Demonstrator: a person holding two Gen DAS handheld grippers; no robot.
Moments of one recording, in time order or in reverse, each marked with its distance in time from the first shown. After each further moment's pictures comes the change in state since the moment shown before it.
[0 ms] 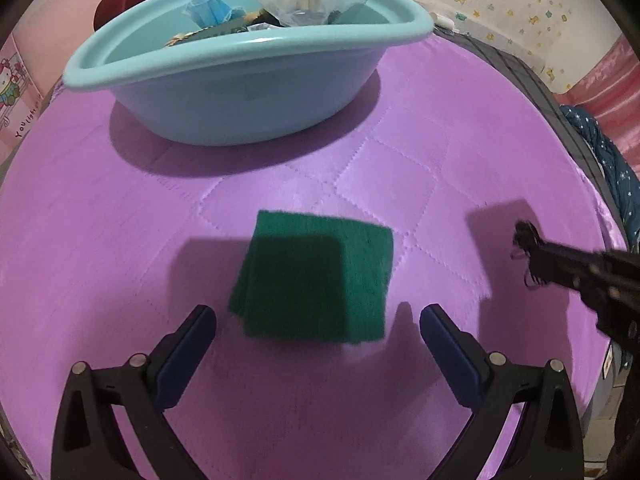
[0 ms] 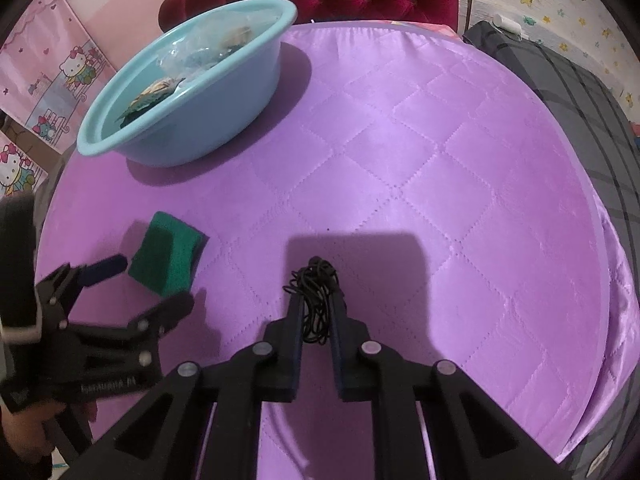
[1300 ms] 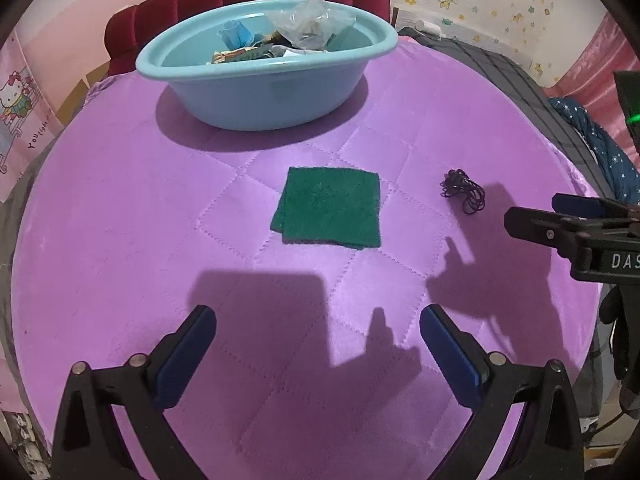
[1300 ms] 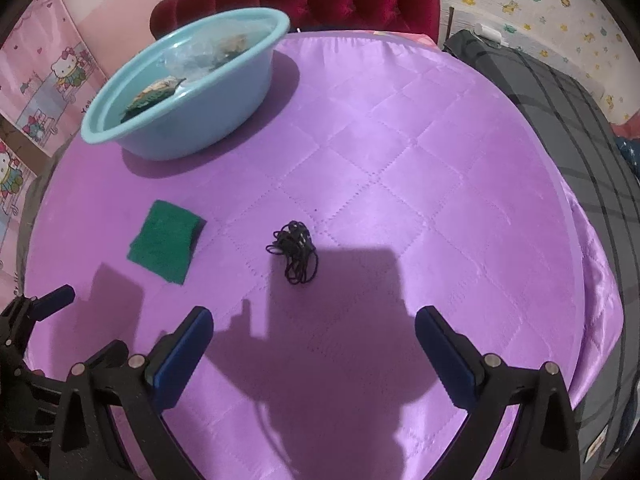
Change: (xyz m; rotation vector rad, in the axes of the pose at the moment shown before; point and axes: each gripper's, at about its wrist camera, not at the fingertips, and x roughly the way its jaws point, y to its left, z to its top) left arm -0.053 0.006 -0.049 0.051 -0.051 0.022; right arm -0.020 0.013 -0.018 0.007 -0.029 -0.081
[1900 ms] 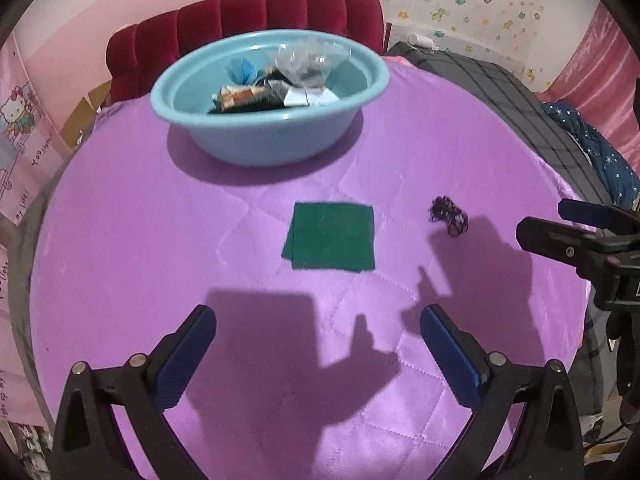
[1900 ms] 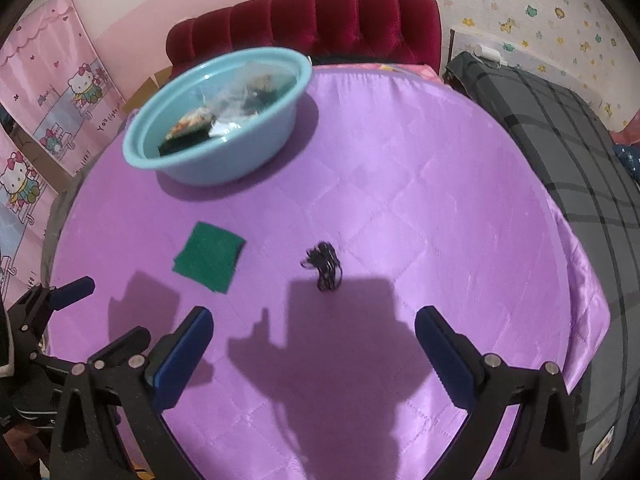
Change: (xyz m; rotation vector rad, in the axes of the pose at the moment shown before) left arm -0.034 0.003 0.008 0.021 -0.048 -0.002; right arm -0.047 0.014 -0.009 0.017 -0.085 0.032
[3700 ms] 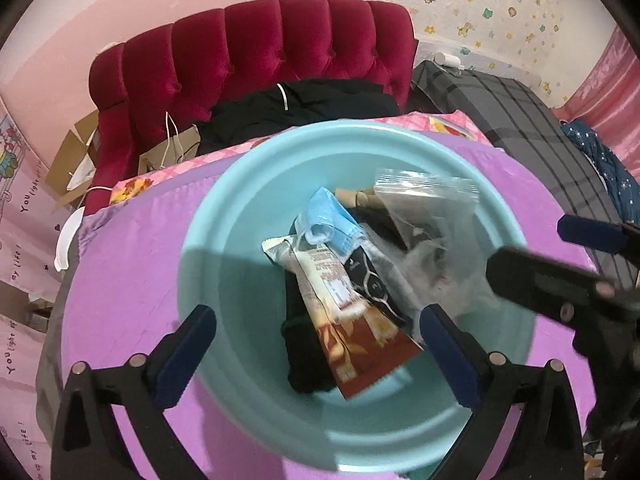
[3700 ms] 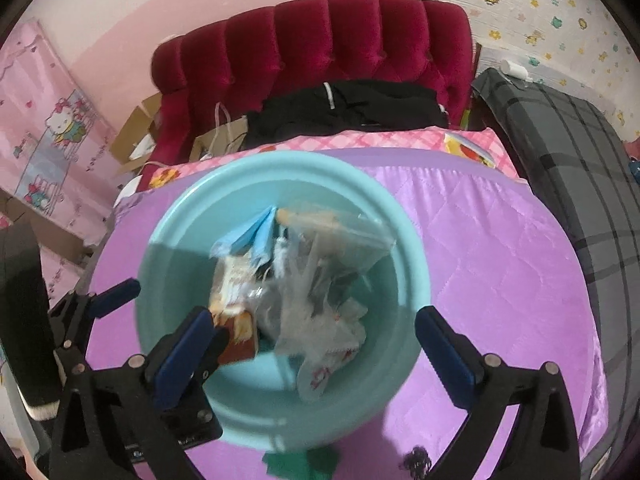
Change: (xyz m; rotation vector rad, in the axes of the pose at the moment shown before) left arm 0.061 0.103 0.219 0.024 0.005 0.003; right arm 0.062 0.091 0.236 0.041 0.023 0.022
